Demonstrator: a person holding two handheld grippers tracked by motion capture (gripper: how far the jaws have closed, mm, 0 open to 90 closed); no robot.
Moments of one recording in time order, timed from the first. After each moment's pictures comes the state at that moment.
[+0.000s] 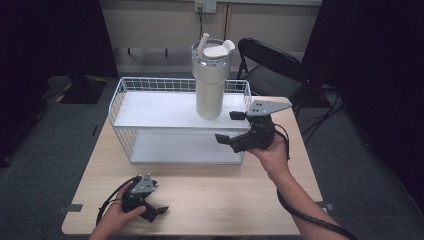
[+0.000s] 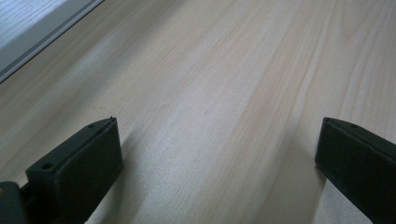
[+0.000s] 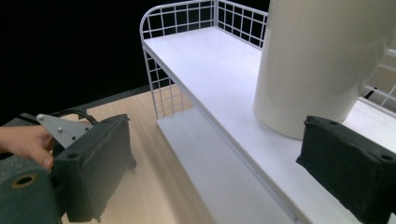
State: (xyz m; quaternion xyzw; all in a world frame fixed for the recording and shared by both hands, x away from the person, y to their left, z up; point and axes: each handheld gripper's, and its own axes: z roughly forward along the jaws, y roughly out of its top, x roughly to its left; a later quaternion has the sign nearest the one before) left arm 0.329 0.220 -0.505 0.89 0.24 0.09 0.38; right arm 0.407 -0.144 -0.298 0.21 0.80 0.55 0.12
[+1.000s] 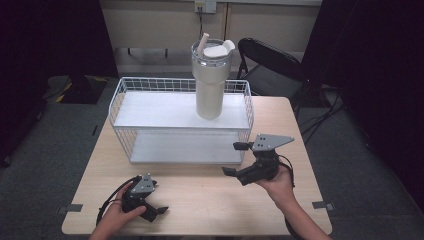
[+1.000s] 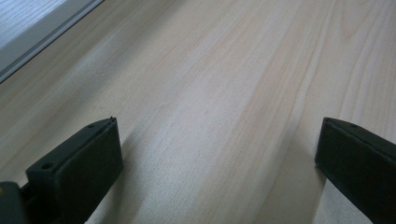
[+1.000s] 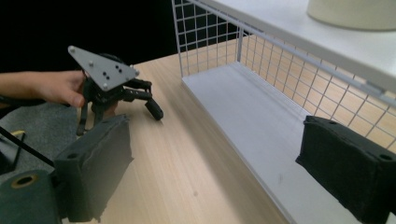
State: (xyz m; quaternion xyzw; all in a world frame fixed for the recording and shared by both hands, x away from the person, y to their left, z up) left arm 0.329 0.220 -0.505 0.89 0.24 0.09 0.38; right arm 0.366 -0.164 -0.363 0.19 0.81 0.54 0.09
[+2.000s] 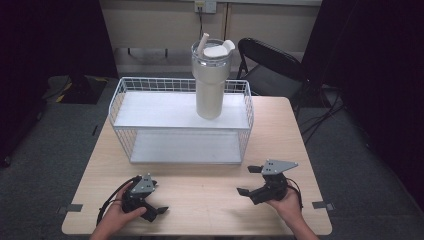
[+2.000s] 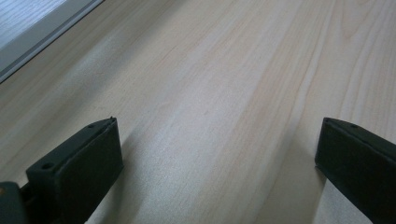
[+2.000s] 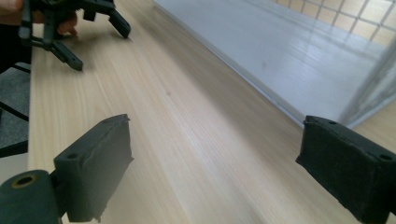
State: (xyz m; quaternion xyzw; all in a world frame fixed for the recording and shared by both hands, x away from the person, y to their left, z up) left arm 0.329 0.220 -0.505 0.89 0.24 0.09 0.38; right arm 0.356 -0.212 -0.459 0.24 0.83 0.49 0.09
